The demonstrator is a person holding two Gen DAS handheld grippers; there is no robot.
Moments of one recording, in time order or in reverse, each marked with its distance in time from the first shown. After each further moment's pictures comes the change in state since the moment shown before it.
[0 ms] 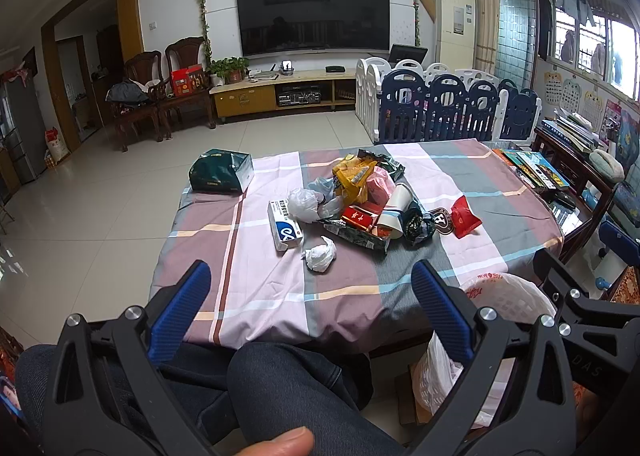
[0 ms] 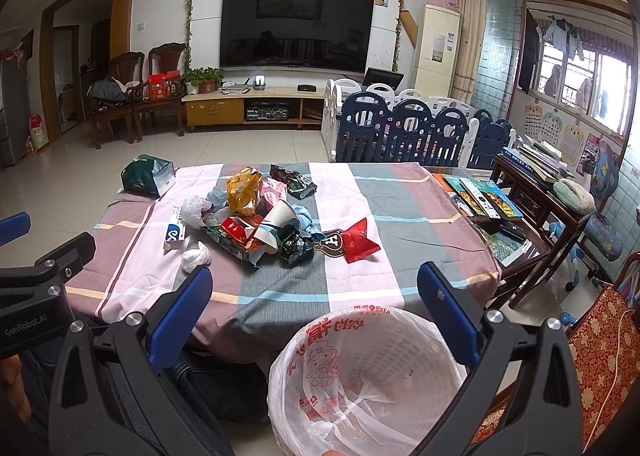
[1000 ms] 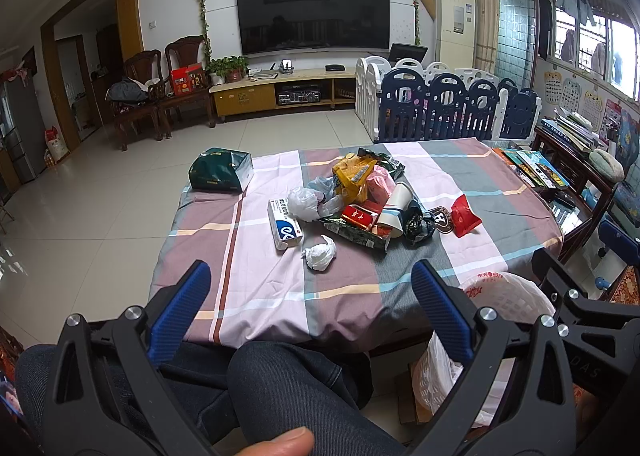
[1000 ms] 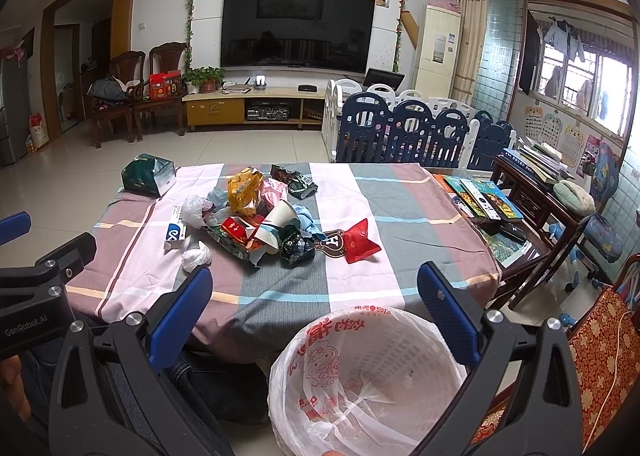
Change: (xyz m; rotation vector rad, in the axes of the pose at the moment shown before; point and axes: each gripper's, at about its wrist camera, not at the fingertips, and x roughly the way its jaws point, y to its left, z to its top) left arm 0.001 0.000 0.001 0.000 0.005 0.000; right arm 0.000 0.005 0.000 -0.006 0.001 0.003
